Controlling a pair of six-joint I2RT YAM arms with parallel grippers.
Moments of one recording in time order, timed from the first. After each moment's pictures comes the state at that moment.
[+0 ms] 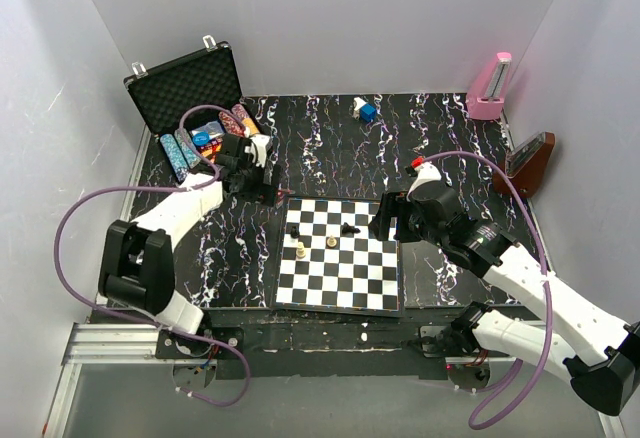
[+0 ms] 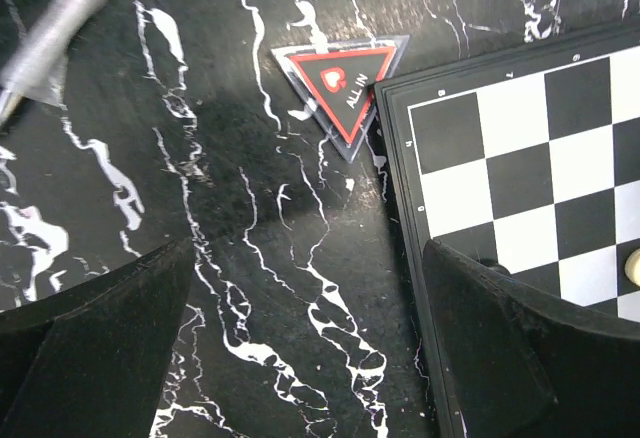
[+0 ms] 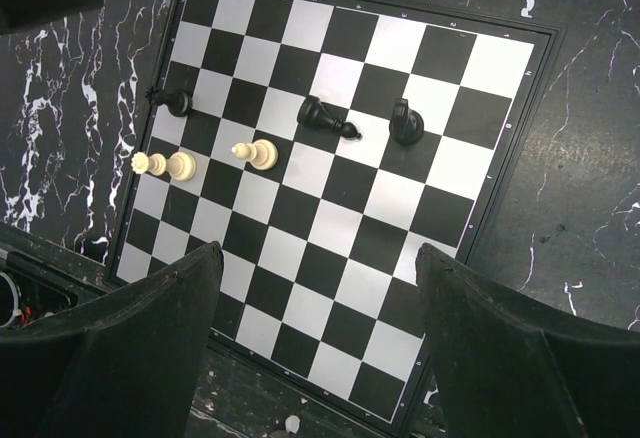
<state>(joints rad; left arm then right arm) -0.31 1.52 1.07 -0.46 0.07 -0.04 0.76 0.89 0.84 -0.60 0.12 0.57</state>
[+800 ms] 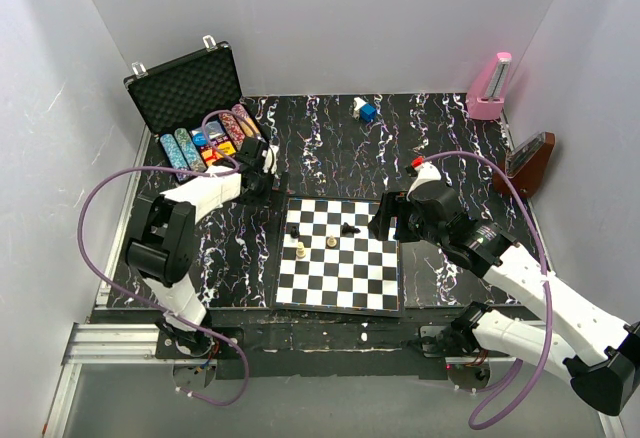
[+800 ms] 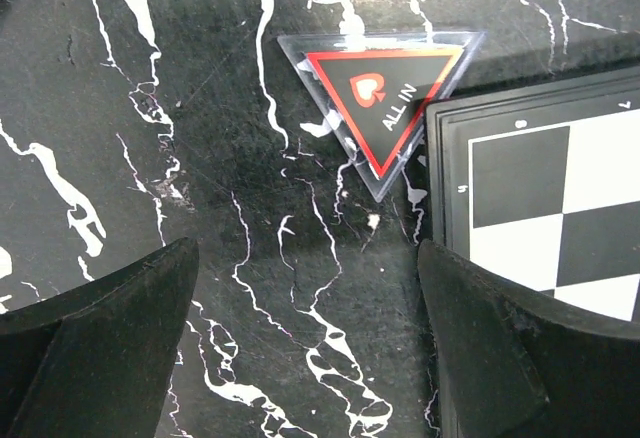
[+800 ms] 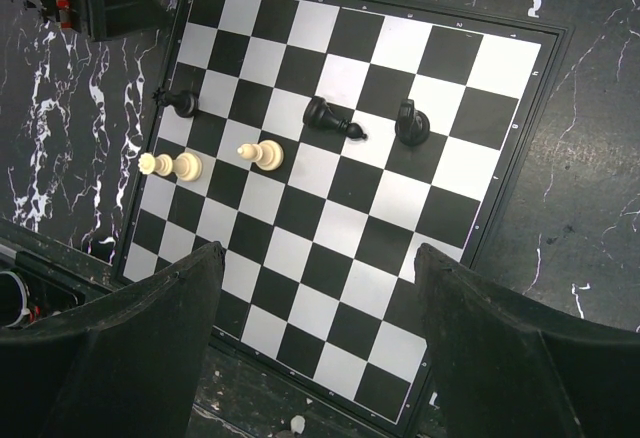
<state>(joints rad) -0.36 1.74 1.13 -0.48 -0.01 -0.10 0.76 0.89 0.84 -0.59 0.11 0.58</state>
